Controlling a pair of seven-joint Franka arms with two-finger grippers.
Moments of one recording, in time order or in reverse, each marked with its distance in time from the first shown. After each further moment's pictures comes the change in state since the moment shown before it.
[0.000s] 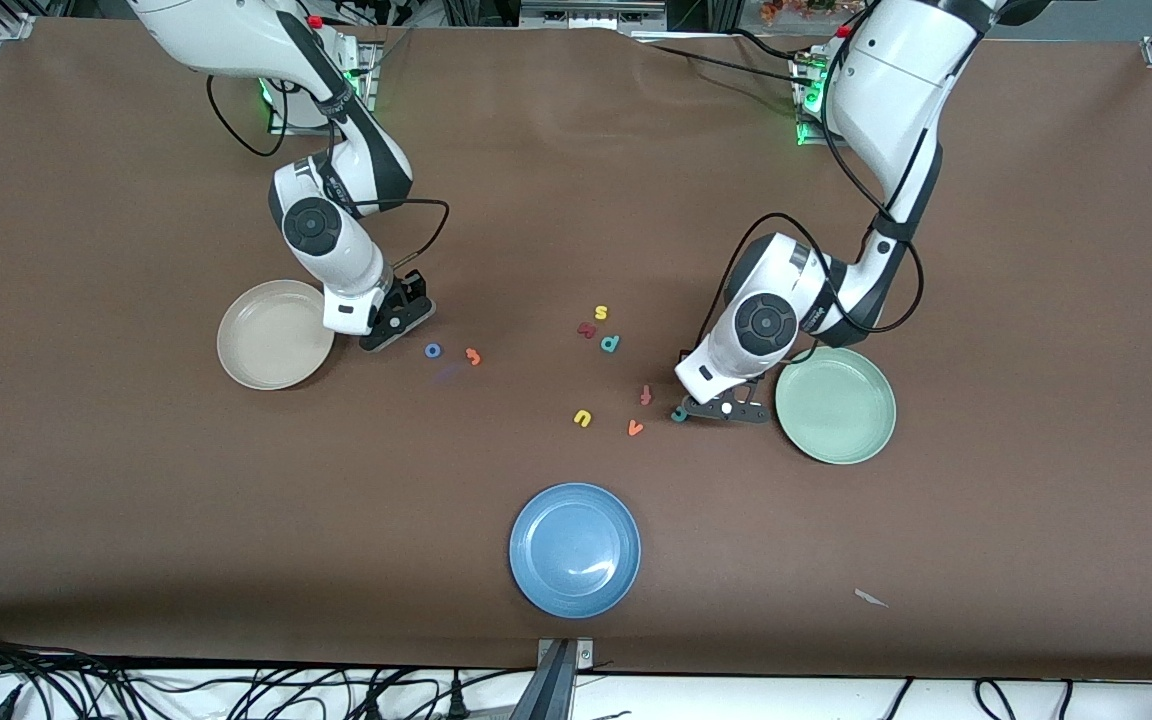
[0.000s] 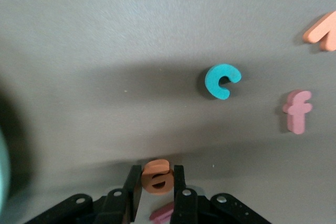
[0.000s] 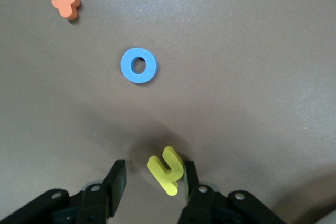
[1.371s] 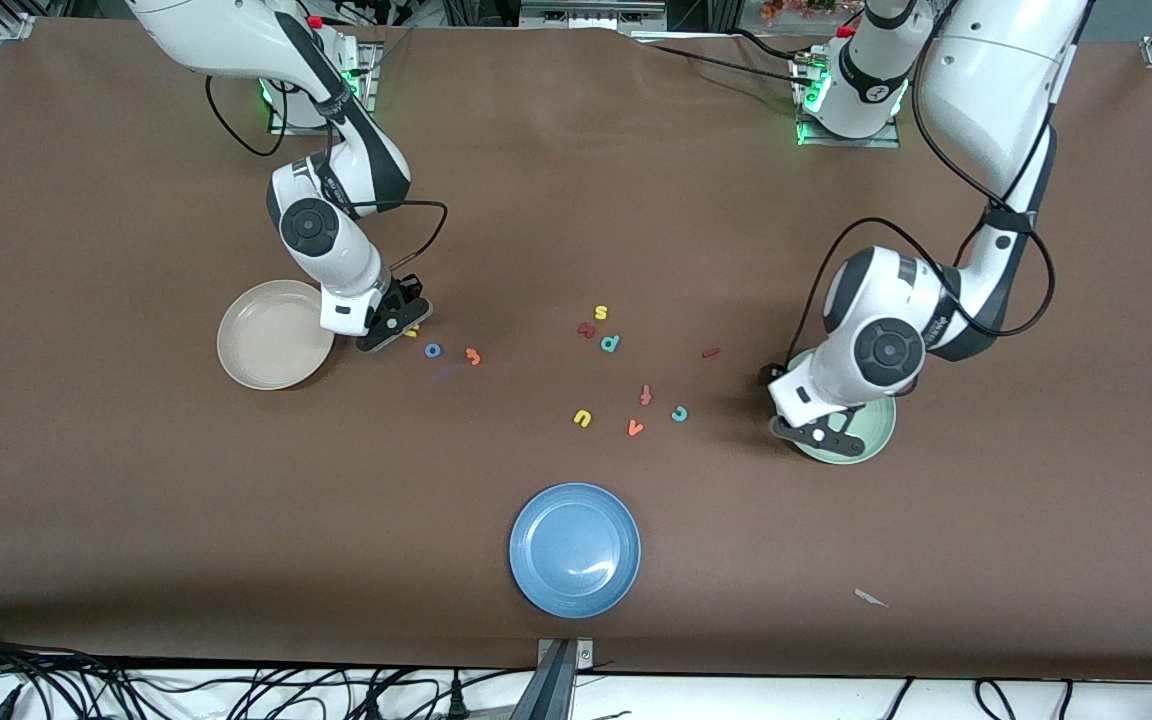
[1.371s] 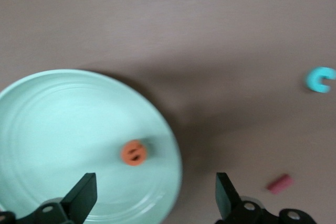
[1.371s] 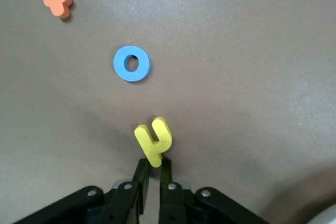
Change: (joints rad) left arm 0.182 -0.076 -0.043 0.009 0.078 -0.101 0.279; right arm -0.001 0.000 -0.006 -0.002 0.000 0.001 0.006
